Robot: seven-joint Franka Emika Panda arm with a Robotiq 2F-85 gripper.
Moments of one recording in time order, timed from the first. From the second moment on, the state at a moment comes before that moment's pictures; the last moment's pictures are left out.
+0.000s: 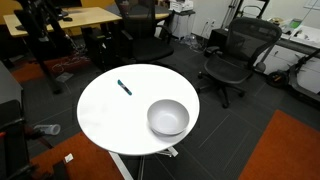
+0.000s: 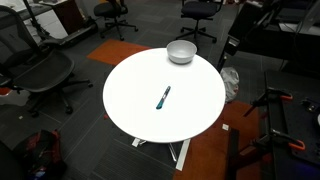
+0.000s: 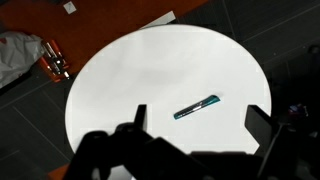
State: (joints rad) arm 0.01 -0.44 0.15 -2.59 0.08 2.29 0.58
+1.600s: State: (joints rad) arm -0.02 -0.15 0.17 -2.54 -0.05 2.54 1.27
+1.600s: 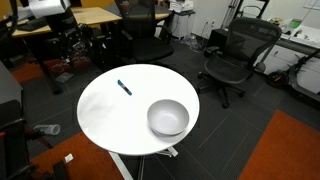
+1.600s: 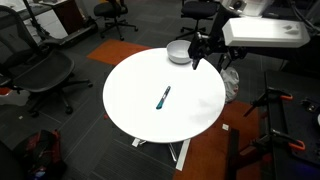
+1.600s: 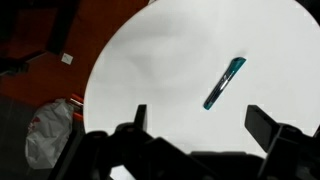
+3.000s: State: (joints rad) arm 0.11 0.24 0.04 -2.28 -0.22 2.67 1.72
